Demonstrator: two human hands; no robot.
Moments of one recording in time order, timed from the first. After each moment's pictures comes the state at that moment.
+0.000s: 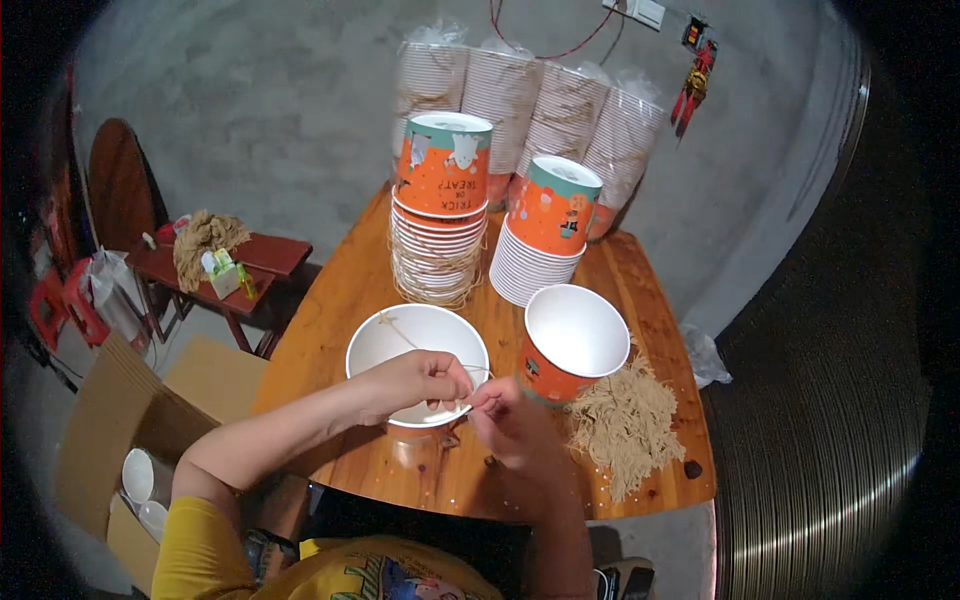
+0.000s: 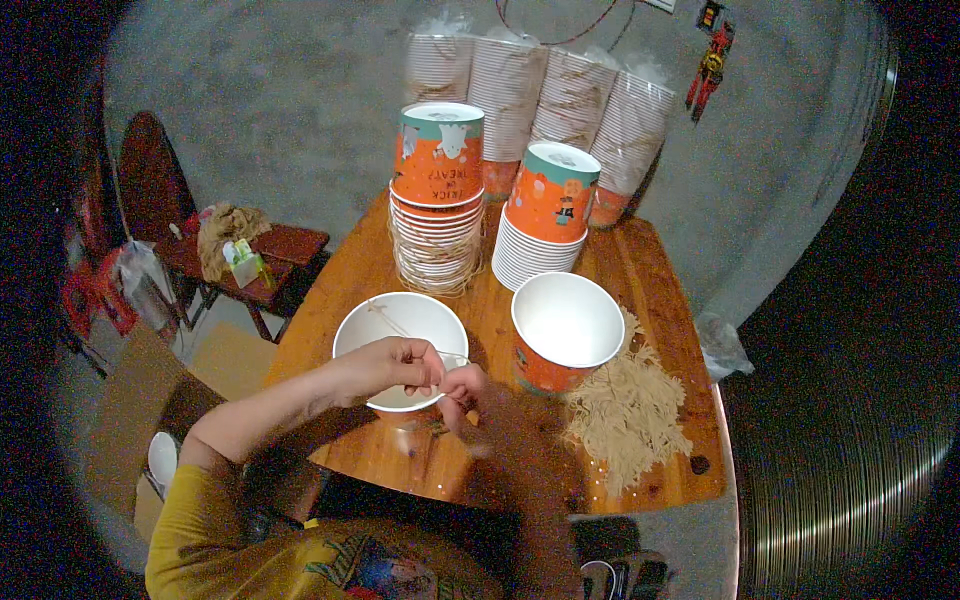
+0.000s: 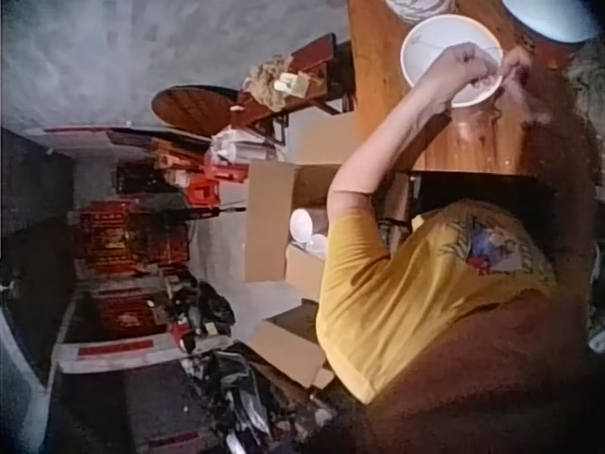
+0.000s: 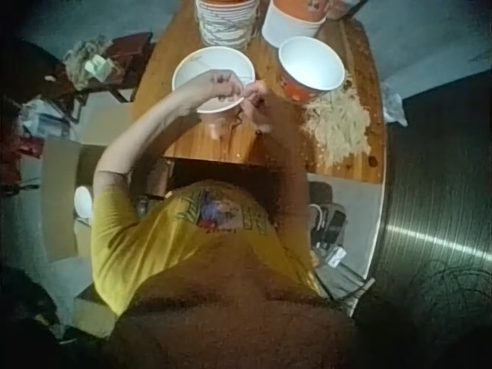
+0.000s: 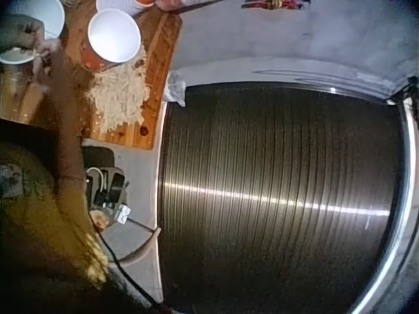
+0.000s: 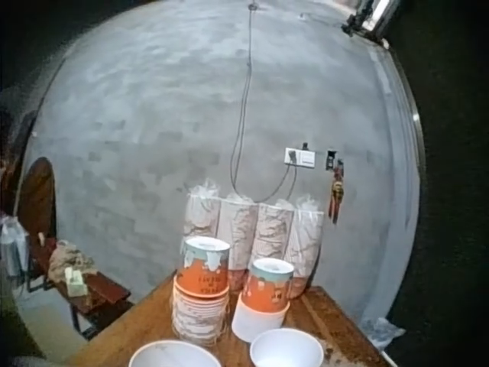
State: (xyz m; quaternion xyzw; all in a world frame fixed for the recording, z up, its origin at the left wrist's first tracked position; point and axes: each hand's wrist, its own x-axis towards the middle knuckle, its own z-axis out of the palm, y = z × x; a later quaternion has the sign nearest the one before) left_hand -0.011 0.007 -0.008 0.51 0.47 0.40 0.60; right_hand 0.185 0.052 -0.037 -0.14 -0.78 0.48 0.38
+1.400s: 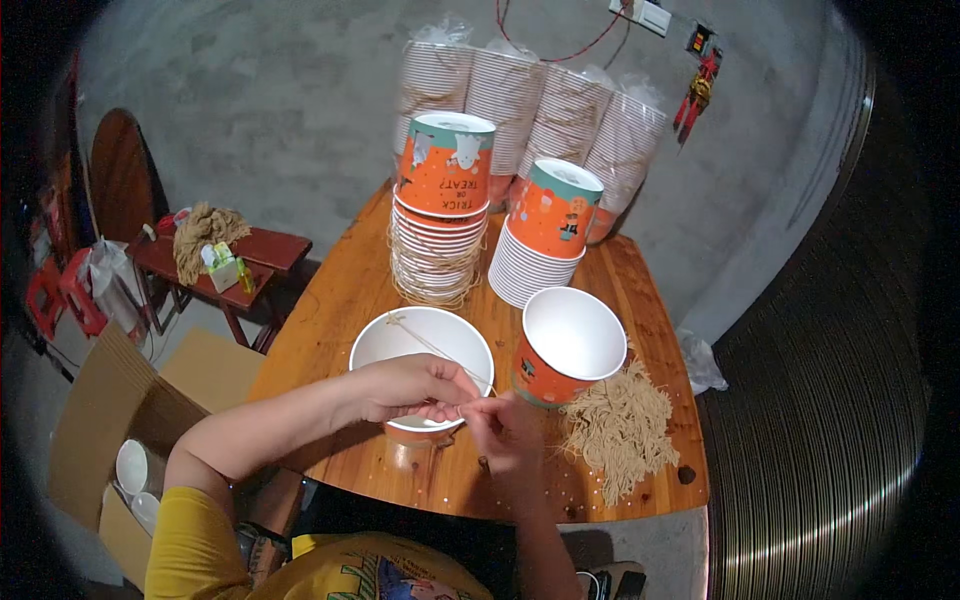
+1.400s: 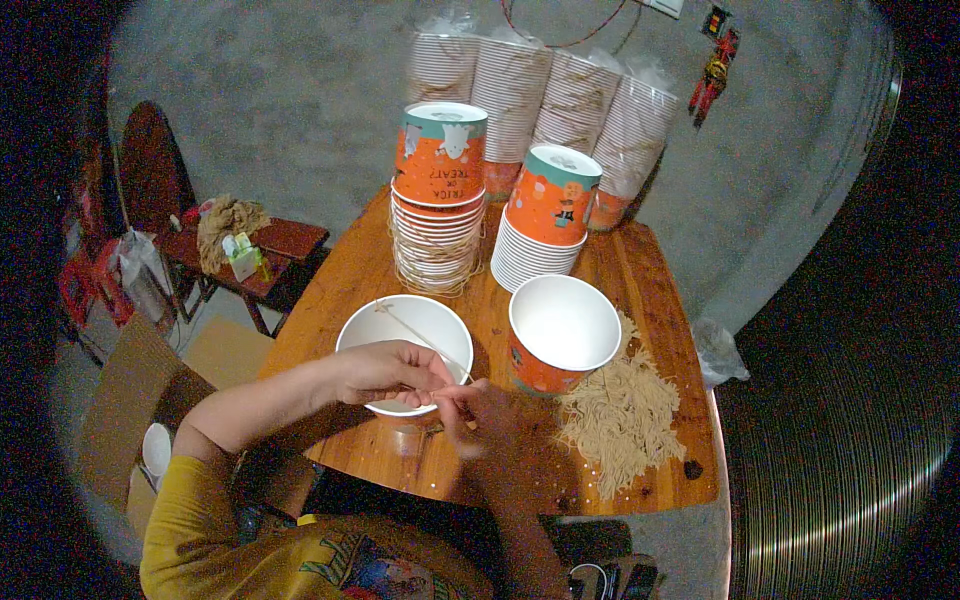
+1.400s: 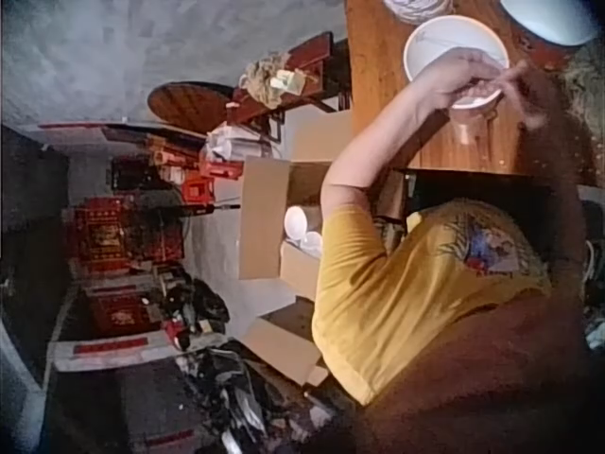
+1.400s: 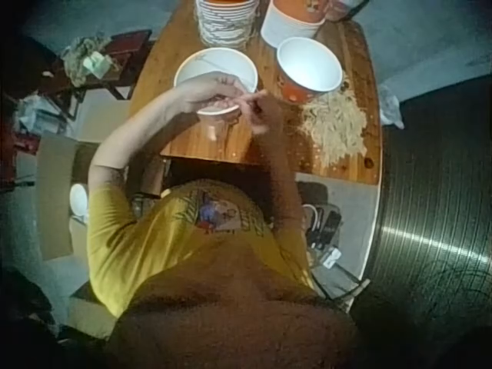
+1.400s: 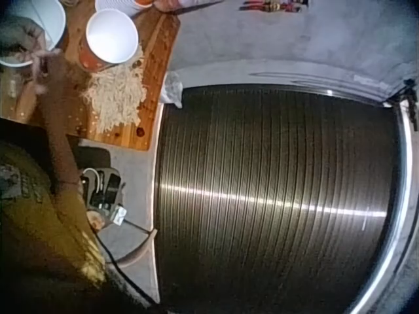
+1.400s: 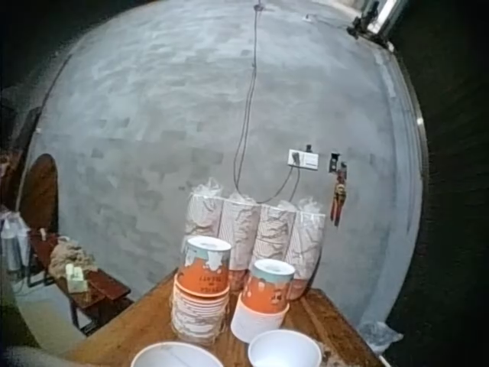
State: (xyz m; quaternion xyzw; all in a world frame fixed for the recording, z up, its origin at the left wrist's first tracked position) left_hand -0.006 0.014 -0.006 0.39 0.44 0.36 0.73; right_hand 0.179 0.035 -0.050 -0.23 -0.77 0.32 0.49
